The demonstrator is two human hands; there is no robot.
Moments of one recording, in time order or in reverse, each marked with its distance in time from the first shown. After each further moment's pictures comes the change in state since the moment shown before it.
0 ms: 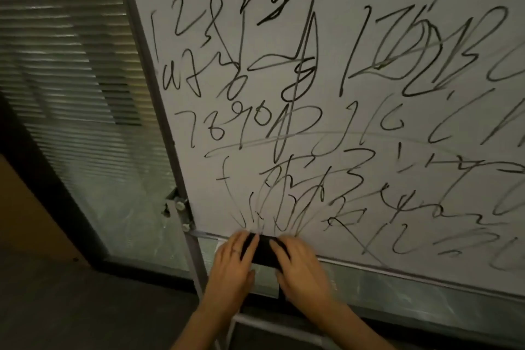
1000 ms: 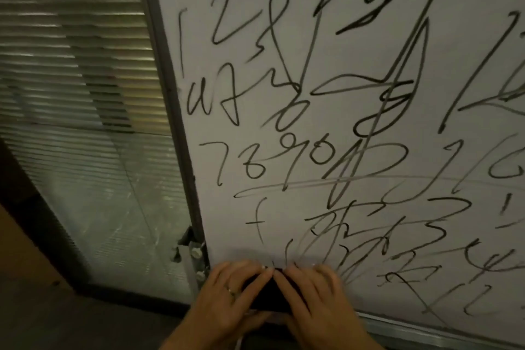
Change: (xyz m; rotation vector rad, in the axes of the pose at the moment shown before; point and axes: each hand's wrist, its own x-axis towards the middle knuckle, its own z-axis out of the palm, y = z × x) left_hand 0.038 -0.078 -0.044 -0.063 0.468 0.453; right_hand 0.065 -0.026 -0.012 -0.293 0.438 -0.306
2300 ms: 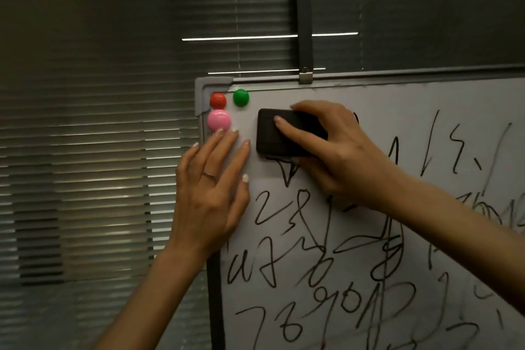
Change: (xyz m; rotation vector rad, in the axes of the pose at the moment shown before) left_hand 0.266 -0.158 -0.157 0.204 0.640 0.135; right_hand 0.323 0.143 -0.173 -0.323 0.266 -0.174
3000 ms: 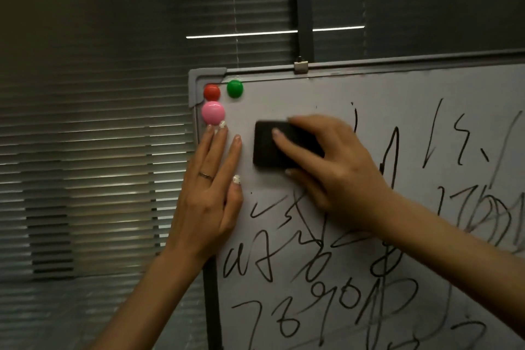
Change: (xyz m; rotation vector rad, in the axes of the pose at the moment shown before) left_hand -0.011 0.007 0.009 -0.144 -0.093 -0.093; right_hand -0.025 -0.016 0.024 0.016 0.145 0.038
